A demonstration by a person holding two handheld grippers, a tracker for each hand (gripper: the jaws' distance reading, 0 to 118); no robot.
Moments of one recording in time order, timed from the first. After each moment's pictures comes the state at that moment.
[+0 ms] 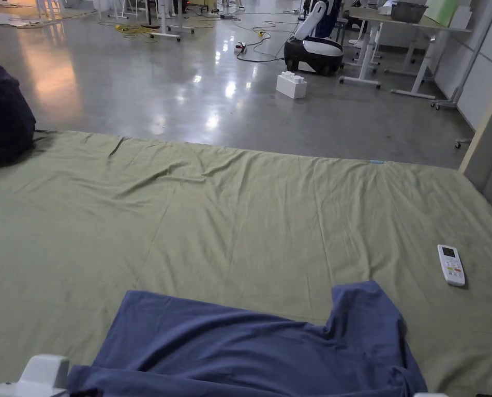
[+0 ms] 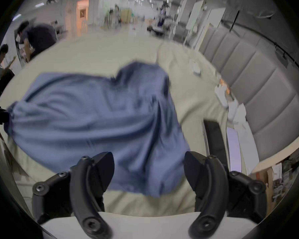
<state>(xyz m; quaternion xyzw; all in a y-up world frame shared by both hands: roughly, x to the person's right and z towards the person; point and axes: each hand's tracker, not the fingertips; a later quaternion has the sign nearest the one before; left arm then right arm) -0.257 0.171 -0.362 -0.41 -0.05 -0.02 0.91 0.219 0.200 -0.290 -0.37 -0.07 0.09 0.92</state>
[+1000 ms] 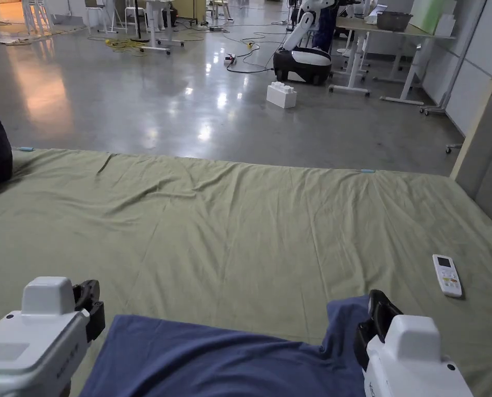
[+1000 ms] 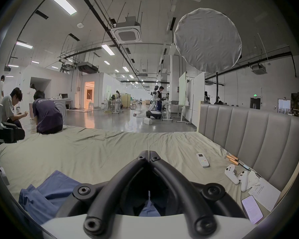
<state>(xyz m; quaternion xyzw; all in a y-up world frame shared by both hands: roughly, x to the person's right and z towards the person) -0.224 0.251 -0.429 -0.20 -0.01 0.01 0.98 0.179 0.260 -0.347 -0.04 -0.07 0.05 1.00</state>
